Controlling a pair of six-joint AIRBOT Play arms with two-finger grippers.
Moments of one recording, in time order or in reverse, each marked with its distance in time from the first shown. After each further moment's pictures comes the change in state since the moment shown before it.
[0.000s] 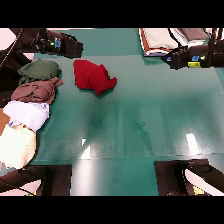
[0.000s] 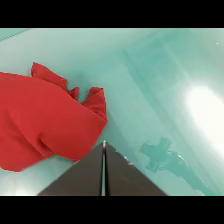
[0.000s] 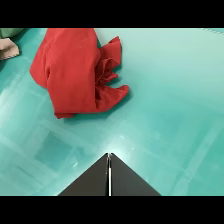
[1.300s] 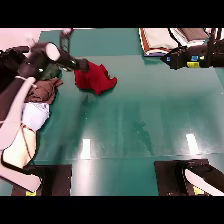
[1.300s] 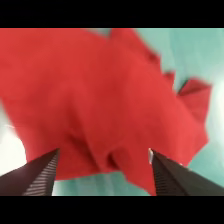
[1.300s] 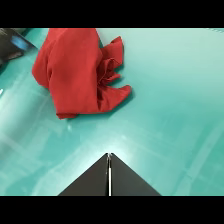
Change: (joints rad) left arm 0.134 -0.439 -0.014 0.036 0.133 -0.119; right arm 0.001 -0.005 -0.001 0.009 -0.002 0.002
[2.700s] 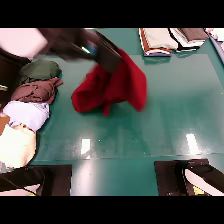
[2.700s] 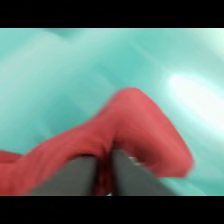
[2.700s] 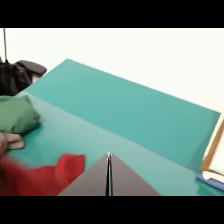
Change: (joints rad) left arm -0.451 0.337 0.187 -0.028 -0.162 0.210; right arm -0.013 0.009 0.492 -0.048 0.034 0.001
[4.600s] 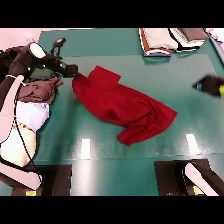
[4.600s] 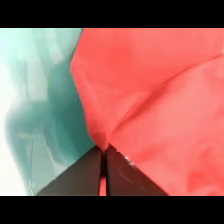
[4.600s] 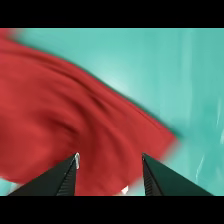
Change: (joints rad) left arm 0.617 -0.330 -0.175 -0.200 -0.028 0.015; right arm -0.570 0.102 -0.817 0.014 0.250 0.080
